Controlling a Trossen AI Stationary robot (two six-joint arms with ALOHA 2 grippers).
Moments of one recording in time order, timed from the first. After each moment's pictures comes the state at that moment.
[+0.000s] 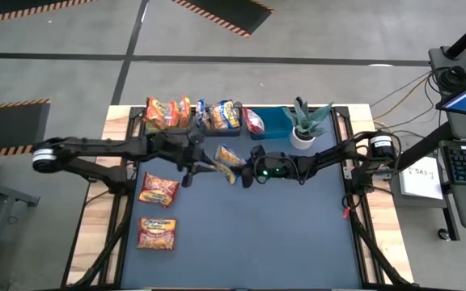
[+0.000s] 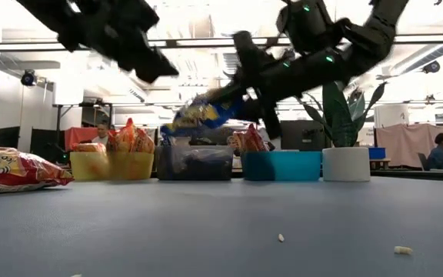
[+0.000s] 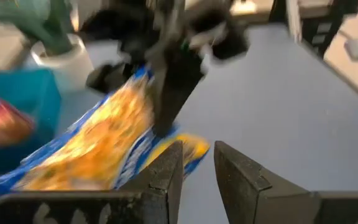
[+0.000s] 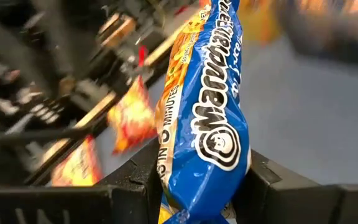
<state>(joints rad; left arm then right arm) 0.23 1.15 0.68 -0.01 0.35 0.21 -0.04 1.76 0.79 0.72 0.16 0.70</state>
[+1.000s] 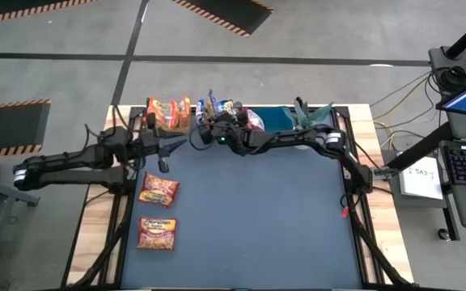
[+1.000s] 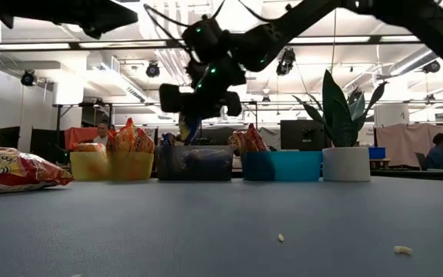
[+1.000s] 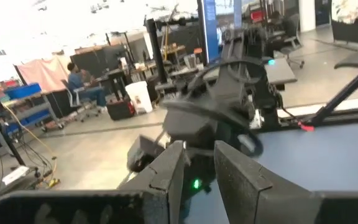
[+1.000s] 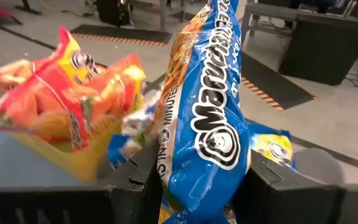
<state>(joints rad) 0.21 0.58 0.52 0.10 -0.08 0.26 -0.21 2.21 1.68 0.11 0.77 0.31</state>
